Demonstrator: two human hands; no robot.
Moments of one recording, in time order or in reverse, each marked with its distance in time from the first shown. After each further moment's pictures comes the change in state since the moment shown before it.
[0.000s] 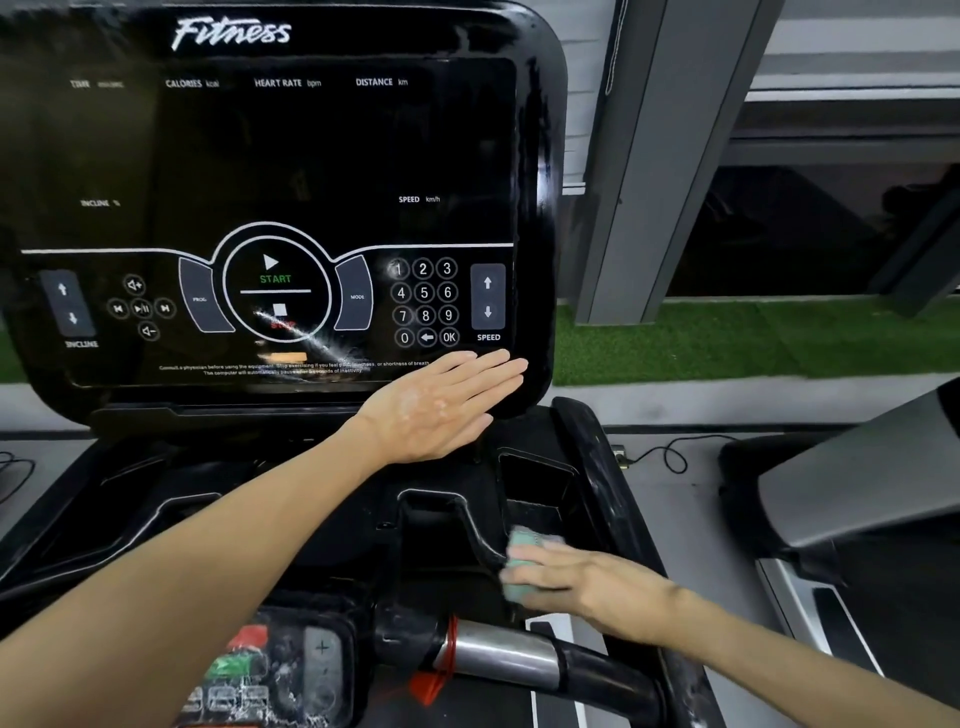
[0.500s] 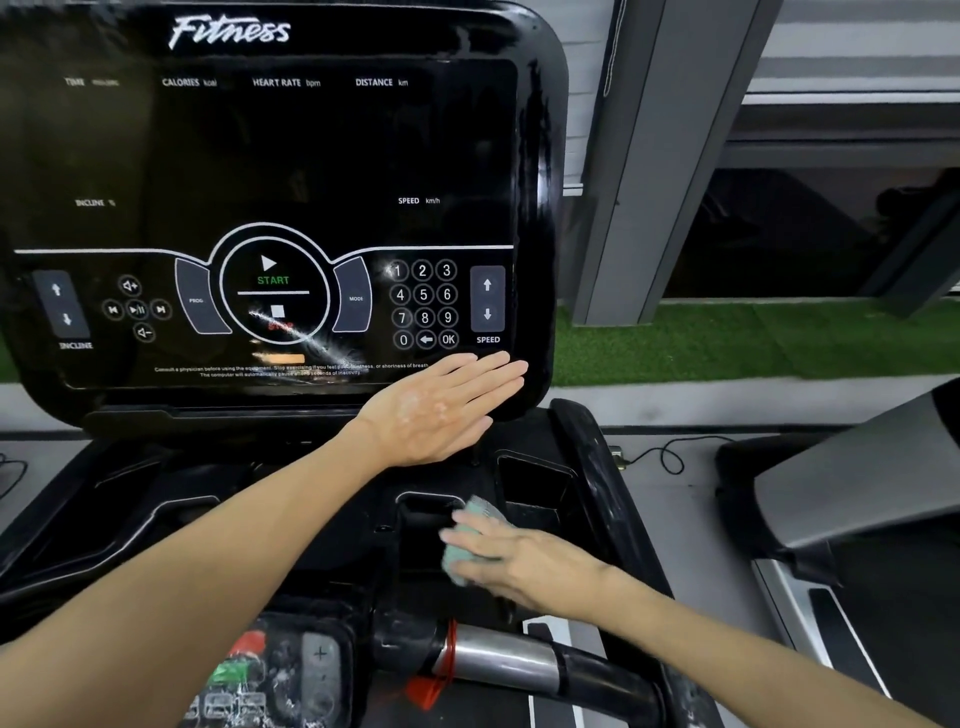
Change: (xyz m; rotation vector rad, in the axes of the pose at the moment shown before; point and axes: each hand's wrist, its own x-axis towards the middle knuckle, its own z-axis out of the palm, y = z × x) left_hand 0.001 0.000 -0.001 0.022 0.008 0.002; right_hand 0.071 -0.004 0.003 0.097 0.116 0.041
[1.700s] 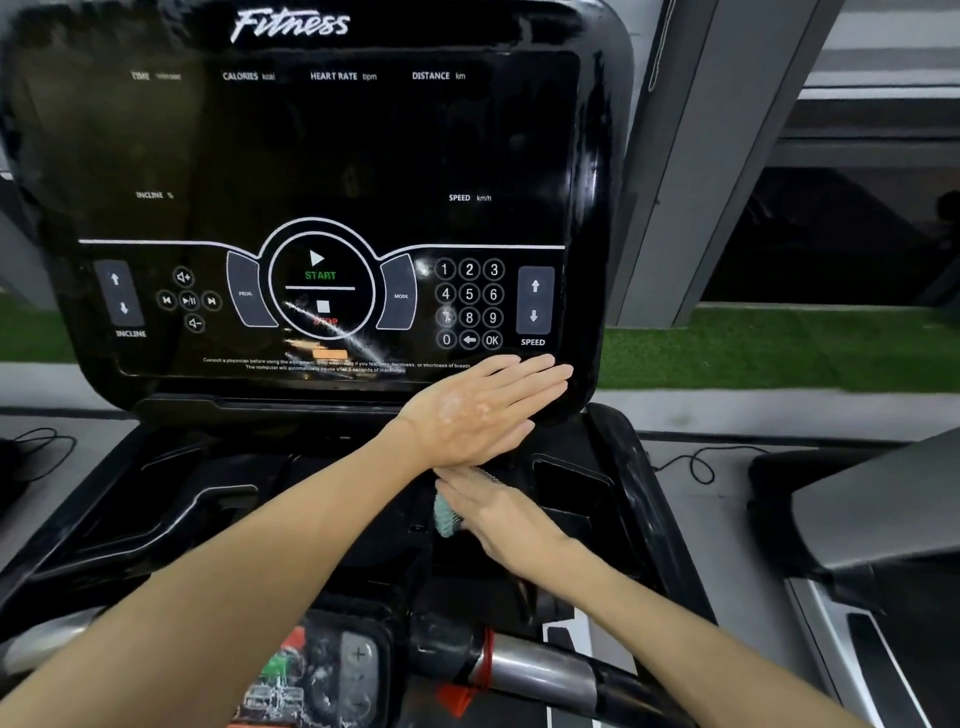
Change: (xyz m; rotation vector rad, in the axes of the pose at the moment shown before) left_hand 0.000 0.001 0.000 0.045 0.027 -0.002; right_hand 0.081 -0.002 -0.009 0.016 0.188 0.209
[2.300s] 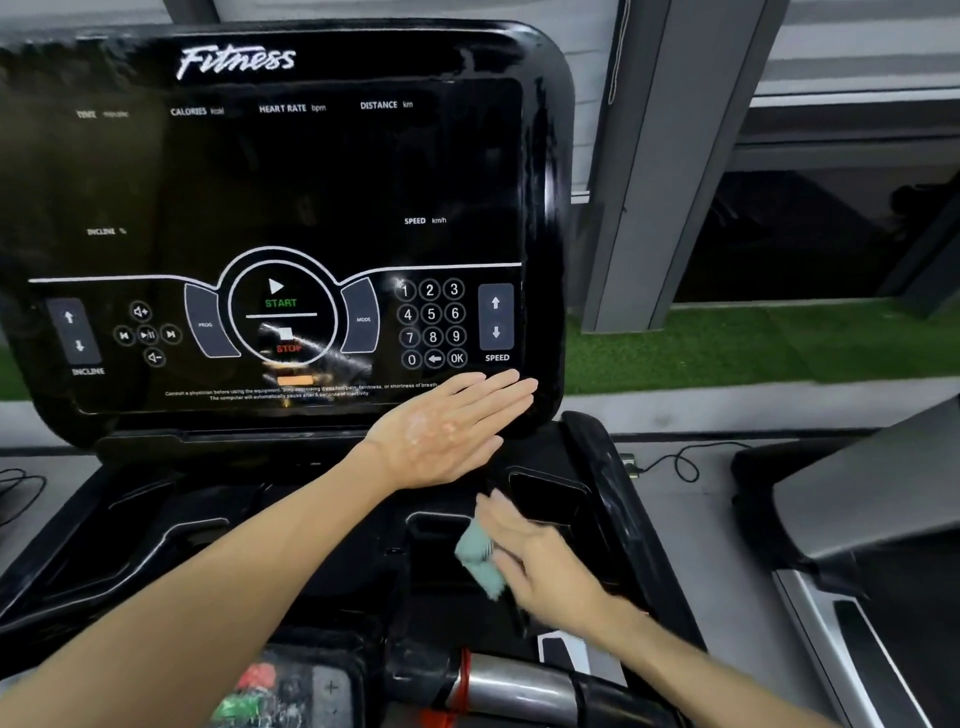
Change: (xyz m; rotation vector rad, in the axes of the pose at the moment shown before) left_hand 0.000 -0.001 -0.003 -0.067 -0.027 -0.009; right_hand -0.067 0.004 -0.010 0.313 0.087 0.283
